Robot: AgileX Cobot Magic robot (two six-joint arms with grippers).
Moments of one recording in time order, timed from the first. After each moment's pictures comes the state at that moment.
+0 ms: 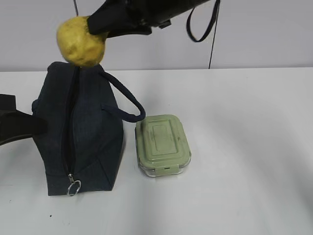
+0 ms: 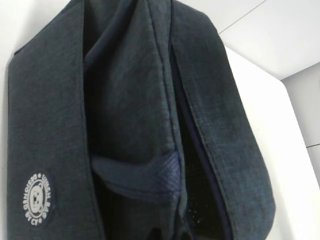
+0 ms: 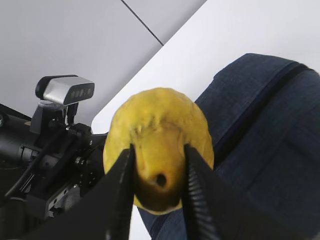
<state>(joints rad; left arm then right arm) 0.04 1.24 -0.54 -1.34 0.72 1.00 0.40 1.90 -1.74 1.14 0.98 -0.77</state>
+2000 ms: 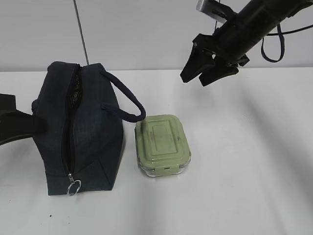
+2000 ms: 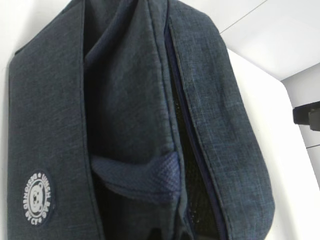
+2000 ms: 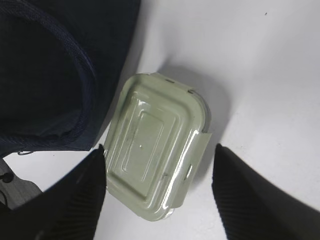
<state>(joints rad) 0.04 1.24 -0.54 -1.35 0.72 1.00 0.12 2.03 -1.78 0.67 1.22 -0.48</state>
